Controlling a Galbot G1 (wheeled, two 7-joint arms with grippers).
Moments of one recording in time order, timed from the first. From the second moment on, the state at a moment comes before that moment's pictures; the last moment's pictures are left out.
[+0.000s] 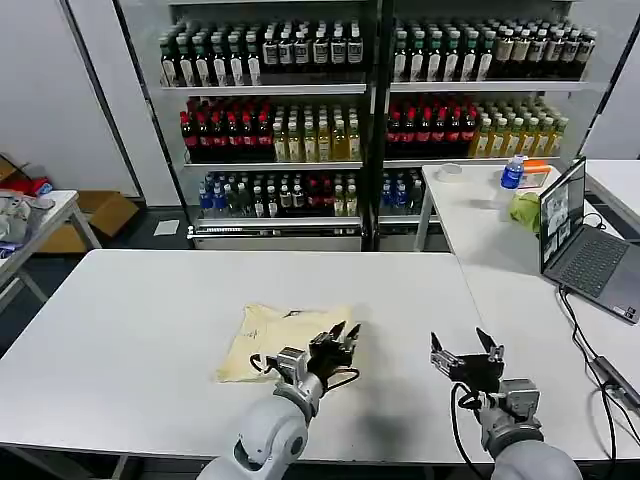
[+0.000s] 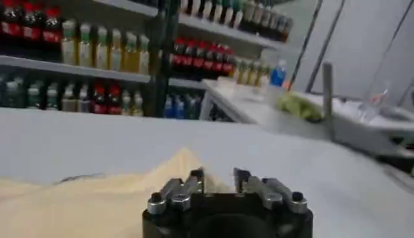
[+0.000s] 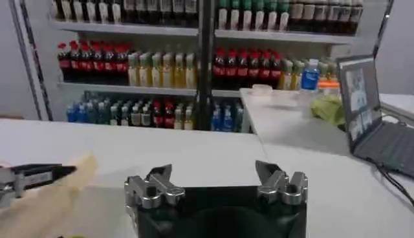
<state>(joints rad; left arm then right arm) 1.04 -1.40 0.01 -1.85 -0.49 0.45 -0.19 -1.44 1.10 0.48 2.24 0.45 -0.50 0.30</state>
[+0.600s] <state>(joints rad) 1.33 -1.33 -0.31 -2.11 -0.37 0.27 -0.15 -1.46 1.14 0.43 2.23 0.37 -0.33 0.28</state>
